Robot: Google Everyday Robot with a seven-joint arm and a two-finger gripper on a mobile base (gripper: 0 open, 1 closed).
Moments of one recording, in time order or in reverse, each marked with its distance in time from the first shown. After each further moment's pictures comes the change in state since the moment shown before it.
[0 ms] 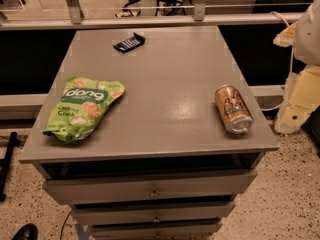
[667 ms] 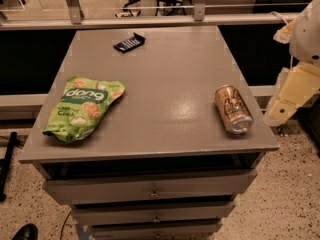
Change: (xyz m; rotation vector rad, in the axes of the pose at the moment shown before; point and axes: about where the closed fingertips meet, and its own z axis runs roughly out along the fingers) arm -0.007 -0.013 0.005 0.046 -0.056 0.070
